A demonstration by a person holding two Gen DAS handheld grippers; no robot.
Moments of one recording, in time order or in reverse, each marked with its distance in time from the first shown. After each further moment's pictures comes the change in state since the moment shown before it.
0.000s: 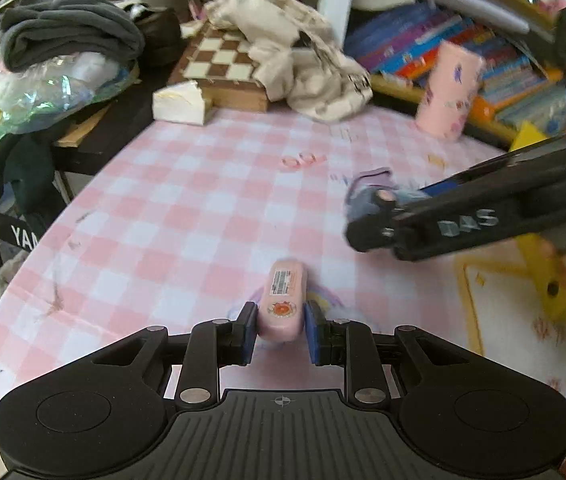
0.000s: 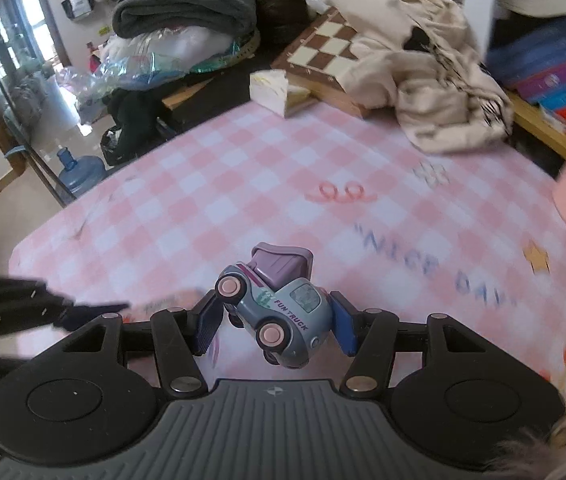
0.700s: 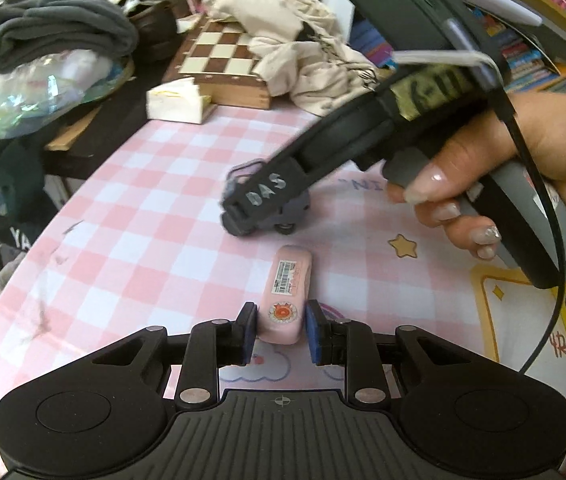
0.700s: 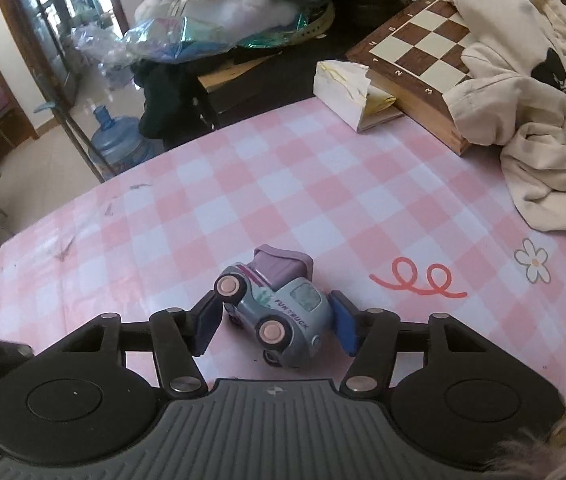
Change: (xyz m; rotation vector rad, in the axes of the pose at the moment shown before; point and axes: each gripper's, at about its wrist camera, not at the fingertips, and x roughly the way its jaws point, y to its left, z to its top) left arm 0.018 0.003 0.014 -0.016 -0.002 0.018; right arm 0.096 0.014 0.073 -0.197 0.081 0.135
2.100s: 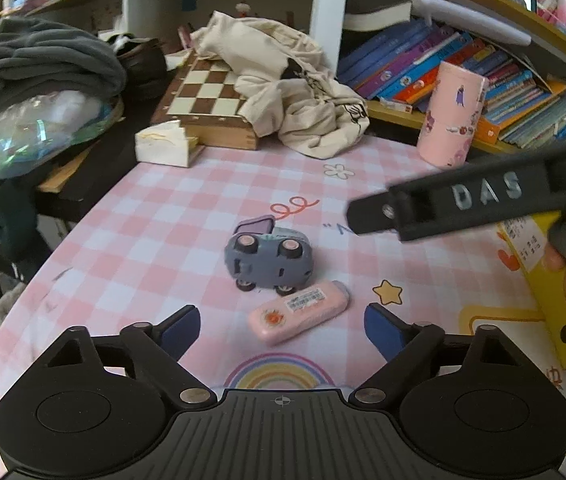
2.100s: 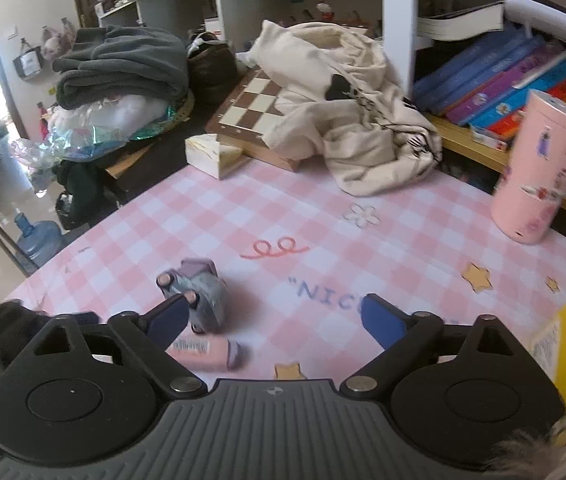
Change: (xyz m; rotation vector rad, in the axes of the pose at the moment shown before) left arm 0.006 -0.023 0.020 0.040 -0.091 -0.001; right arm -0.106 -0.012 -0.063 0.294 -0.236 -0.258
